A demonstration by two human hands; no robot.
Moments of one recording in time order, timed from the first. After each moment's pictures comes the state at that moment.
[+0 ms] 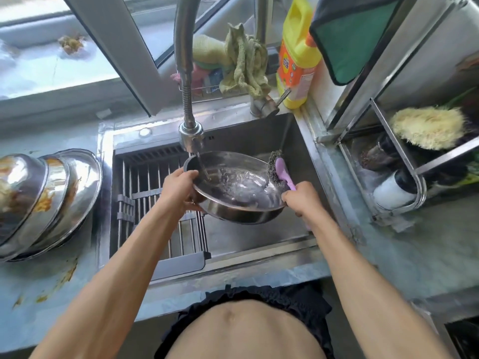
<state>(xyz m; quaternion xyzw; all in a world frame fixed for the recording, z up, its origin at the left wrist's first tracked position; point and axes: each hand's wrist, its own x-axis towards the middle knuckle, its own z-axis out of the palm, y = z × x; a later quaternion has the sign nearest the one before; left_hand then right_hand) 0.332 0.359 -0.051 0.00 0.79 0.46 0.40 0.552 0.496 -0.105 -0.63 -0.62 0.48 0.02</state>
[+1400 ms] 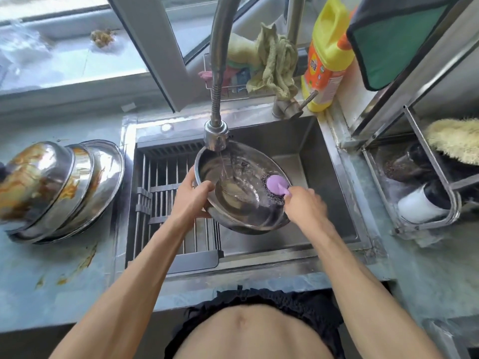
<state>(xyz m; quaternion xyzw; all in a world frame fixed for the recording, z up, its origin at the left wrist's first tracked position) 0.335 0.322 -0.055 0.08 0.79 0.45 0.39 0.522 0.471 -0.098 -0.53 -0.80 0.24 -0.11</state>
